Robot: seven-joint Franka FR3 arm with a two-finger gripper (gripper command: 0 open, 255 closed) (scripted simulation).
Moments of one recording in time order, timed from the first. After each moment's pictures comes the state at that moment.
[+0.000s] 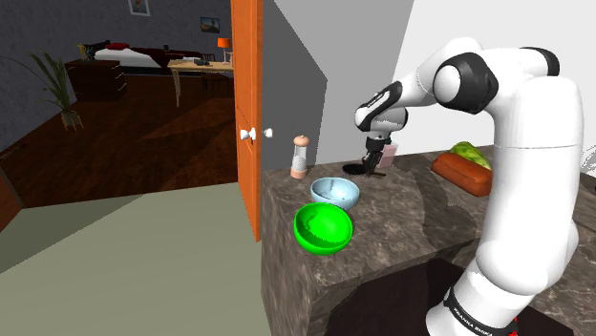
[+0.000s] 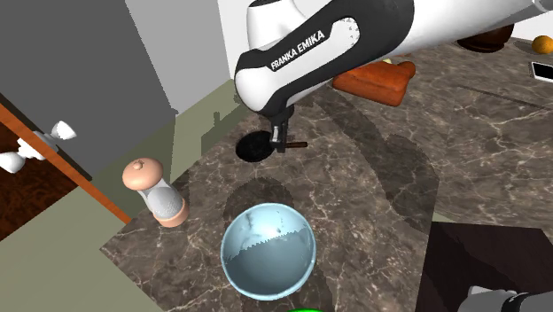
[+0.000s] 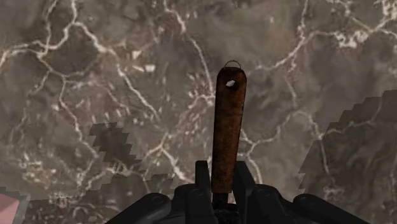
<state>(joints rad) -0.26 0.39 -0.44 -1.94 0.15 2.22 -0.66</state>
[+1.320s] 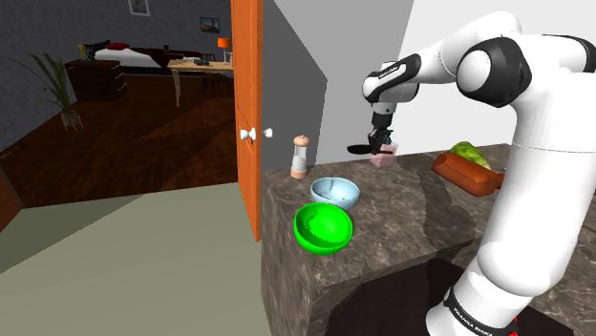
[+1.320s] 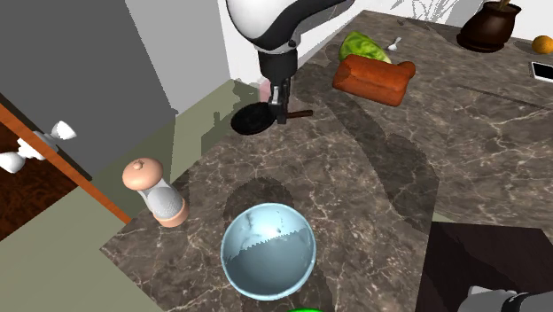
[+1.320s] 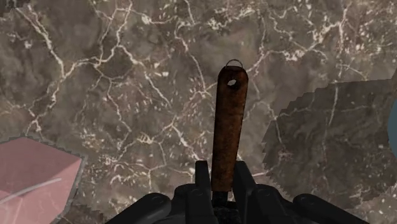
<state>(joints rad) -0.24 0.25 -0.47 -1.84 0.08 1.99 -0.62</state>
